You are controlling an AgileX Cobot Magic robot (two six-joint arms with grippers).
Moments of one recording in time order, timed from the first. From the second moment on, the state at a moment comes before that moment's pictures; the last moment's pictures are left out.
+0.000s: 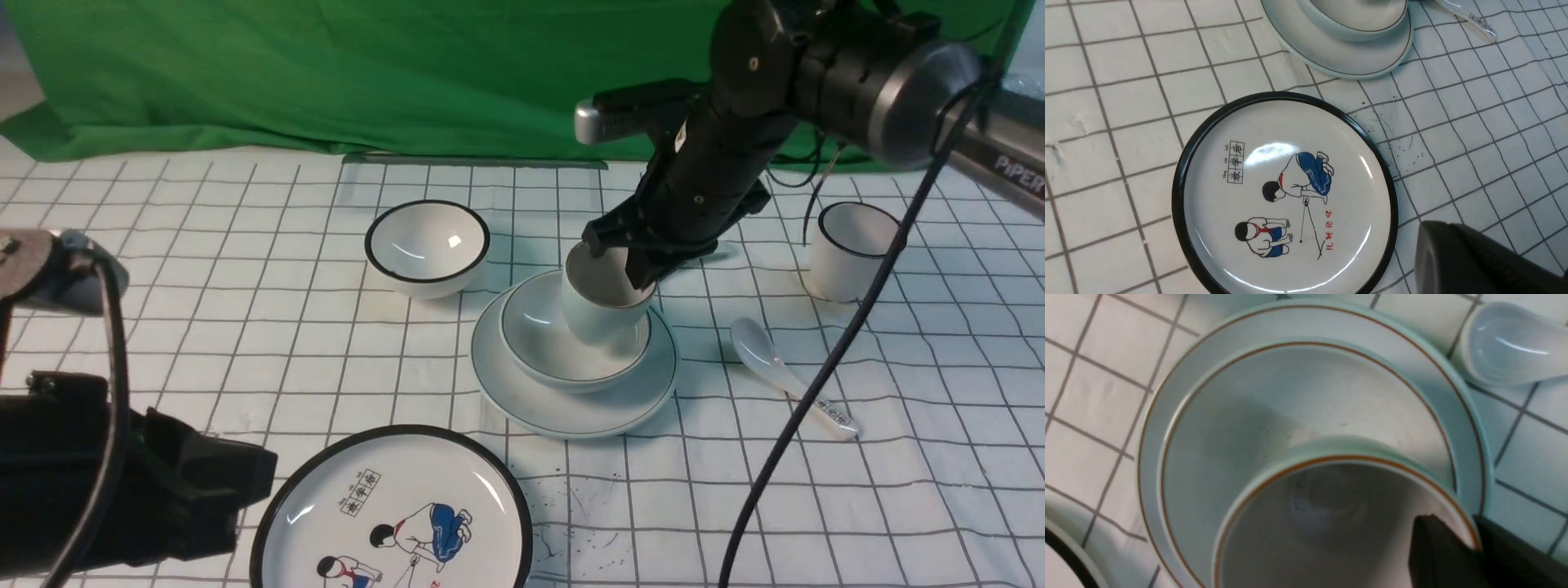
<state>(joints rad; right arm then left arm) 0.46 2.13 -1.88 0.09 0.95 0.01 -0.37 0.78 -0.70 -0.37 0.81 0.06</state>
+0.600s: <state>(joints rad) 0.46 2.16 -1.89 0.14 0.90 0.04 -0.37 0.78 -0.70 -0.37 0.80 0.05</state>
